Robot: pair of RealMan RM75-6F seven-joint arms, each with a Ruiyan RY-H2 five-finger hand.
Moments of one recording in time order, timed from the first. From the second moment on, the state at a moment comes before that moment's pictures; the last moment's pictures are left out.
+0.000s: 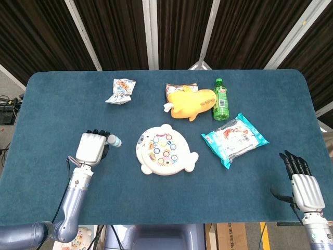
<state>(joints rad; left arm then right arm) -0.62 -1.59 -0.19 -1.66 1.03 1.33 0.84 0.08 -1.12 0.05 -1.67 -1.46 1.40 0.08</state>
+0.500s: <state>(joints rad) -0.75 -1.59 -0.29 -1.71 0.89 1.25 0.96 0.09 -1.11 0.05 -1.67 -1.45 1.39 0.08</state>
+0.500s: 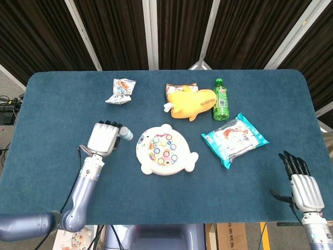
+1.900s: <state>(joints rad) -1.07 -1.79 -0.29 -1.50 0.63 1.17 1.14 0.10 -1.10 0.05 -1.69 -1.43 1.35 0.13</state>
